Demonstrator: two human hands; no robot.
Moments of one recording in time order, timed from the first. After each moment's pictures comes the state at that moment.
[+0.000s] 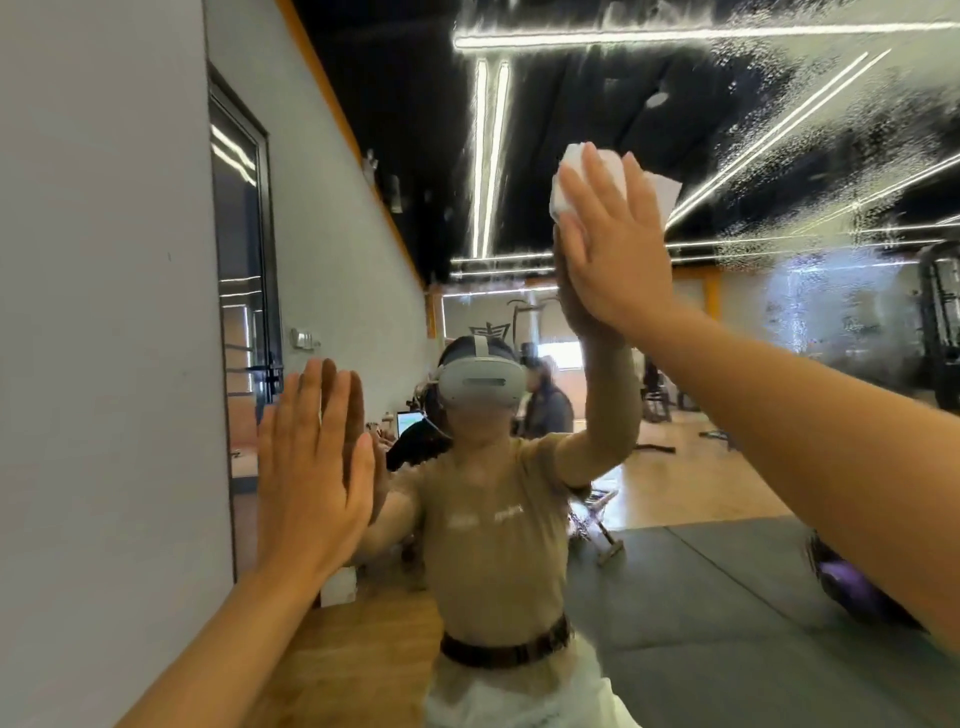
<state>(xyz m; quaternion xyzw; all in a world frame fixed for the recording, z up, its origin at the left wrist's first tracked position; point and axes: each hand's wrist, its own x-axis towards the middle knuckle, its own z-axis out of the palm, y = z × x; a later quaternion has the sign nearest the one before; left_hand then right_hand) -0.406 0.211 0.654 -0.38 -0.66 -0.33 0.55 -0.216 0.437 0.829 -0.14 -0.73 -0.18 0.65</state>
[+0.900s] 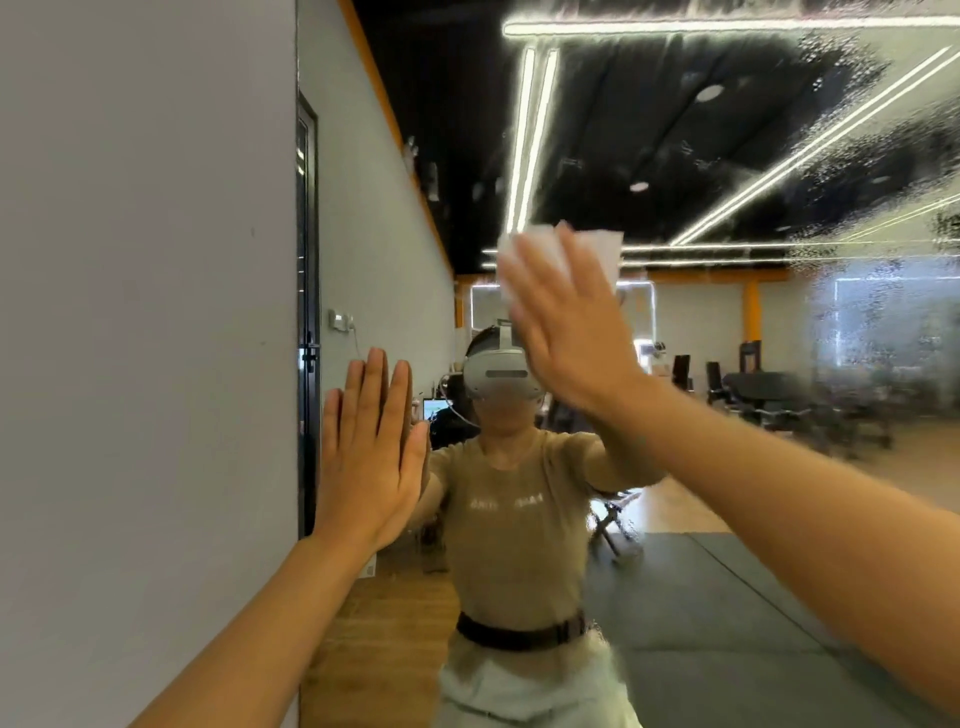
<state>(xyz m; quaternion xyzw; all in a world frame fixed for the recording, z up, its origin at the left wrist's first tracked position) -0.422 0.206 0.646 -0.37 -0.68 -0.26 0.57 -0.273 0.382 0.763 0.00 -0.76 -0.23 0.60</state>
